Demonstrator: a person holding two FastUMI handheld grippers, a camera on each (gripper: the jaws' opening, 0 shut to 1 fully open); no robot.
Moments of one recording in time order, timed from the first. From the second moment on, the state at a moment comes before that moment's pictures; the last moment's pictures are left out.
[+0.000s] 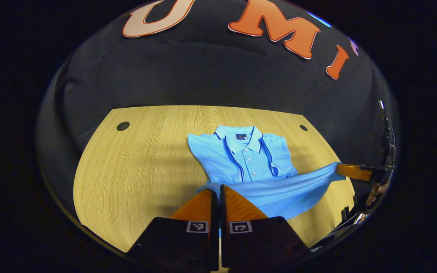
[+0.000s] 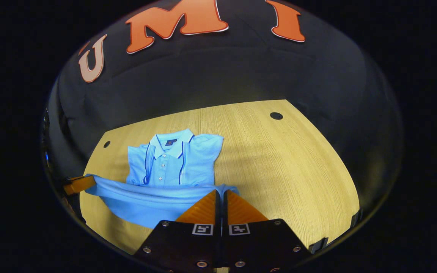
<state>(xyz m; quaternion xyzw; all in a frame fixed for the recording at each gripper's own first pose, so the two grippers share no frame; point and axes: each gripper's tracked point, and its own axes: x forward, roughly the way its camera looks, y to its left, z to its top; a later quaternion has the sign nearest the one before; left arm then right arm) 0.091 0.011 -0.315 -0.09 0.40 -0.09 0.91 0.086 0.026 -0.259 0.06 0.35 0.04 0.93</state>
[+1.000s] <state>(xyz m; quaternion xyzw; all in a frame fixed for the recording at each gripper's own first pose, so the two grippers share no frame) 0.268 0.039 -0.358 -0.01 0.39 -0.10 0.92 0.246 0.079 -0.265 0.08 0.35 0.03 0.93</state>
